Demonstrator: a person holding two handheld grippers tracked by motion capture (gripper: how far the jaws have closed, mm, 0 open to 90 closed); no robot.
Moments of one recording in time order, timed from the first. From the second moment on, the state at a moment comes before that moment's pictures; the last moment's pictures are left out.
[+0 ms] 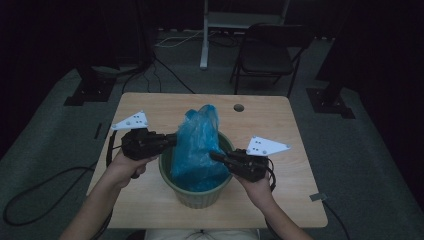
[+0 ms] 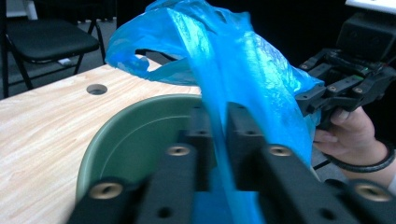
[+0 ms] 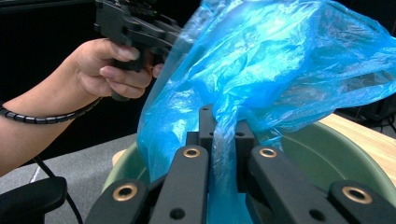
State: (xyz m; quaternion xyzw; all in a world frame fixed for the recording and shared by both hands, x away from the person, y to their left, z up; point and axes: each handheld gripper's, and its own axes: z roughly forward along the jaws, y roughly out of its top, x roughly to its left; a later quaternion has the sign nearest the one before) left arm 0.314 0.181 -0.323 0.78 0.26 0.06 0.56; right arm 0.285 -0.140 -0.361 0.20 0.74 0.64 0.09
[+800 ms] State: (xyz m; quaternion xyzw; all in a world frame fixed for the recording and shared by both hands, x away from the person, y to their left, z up) left arm 0.296 0.164 -0.323 0.80 0.23 0.07 0.55; right arm 0.298 -0.161 -0.337 0.25 0.75 0.62 0.05
